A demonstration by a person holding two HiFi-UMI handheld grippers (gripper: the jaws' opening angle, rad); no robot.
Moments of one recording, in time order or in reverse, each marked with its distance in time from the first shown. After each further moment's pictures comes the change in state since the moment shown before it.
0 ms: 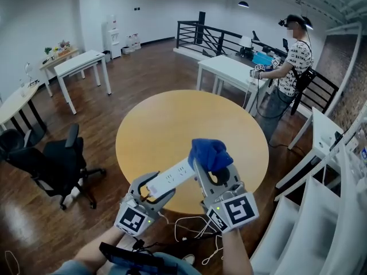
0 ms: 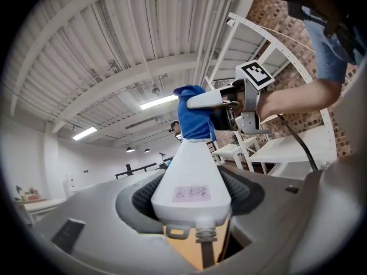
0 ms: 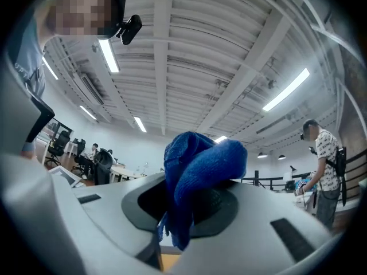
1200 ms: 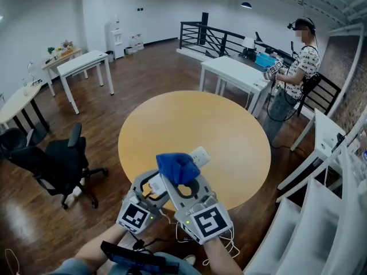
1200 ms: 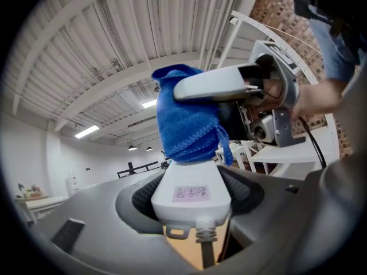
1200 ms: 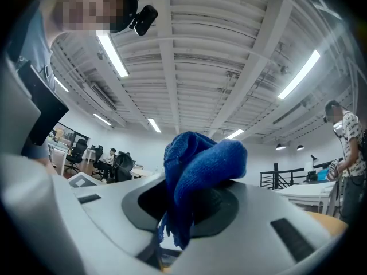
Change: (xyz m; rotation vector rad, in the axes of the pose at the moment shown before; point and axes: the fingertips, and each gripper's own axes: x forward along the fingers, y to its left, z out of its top) left arm 0.004 0.010 0.001 -0.014 0.013 0.018; right arm 0.022 0.101 -0.018 0.079 0.061 0.201
